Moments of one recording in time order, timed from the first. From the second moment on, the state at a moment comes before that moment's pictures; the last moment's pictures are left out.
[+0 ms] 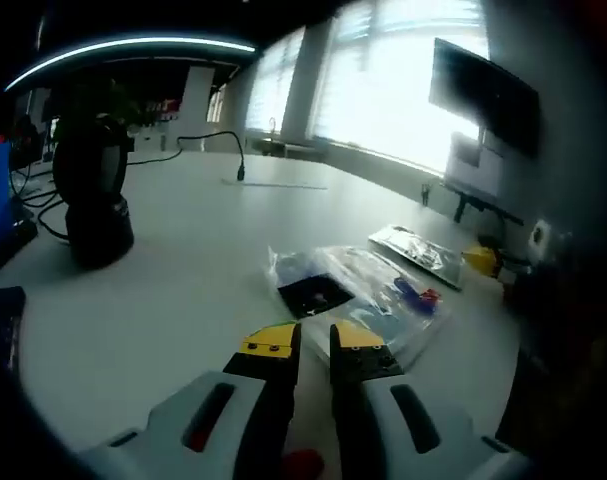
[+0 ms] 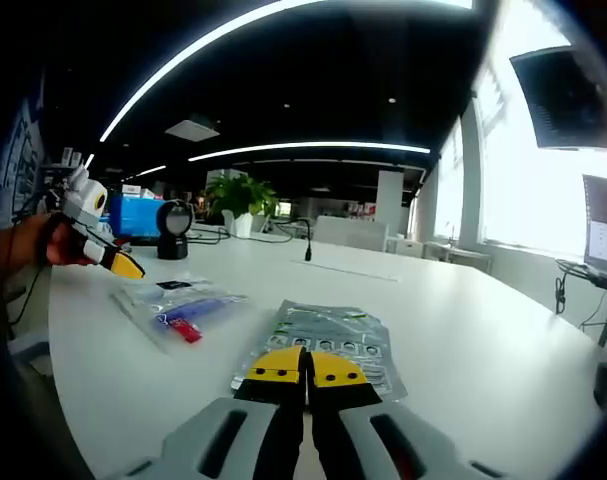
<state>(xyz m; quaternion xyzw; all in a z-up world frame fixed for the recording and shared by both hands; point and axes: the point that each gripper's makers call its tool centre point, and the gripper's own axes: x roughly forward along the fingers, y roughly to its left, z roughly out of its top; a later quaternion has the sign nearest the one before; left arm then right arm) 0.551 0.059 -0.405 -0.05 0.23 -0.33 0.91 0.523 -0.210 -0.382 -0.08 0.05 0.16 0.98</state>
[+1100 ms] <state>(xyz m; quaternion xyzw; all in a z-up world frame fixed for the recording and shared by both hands) 0.570 0.057 -0.408 -0.25 0.39 -0.32 0.83 0.526 -0.212 -0.384 -0.08 0.05 0.16 0.98</state>
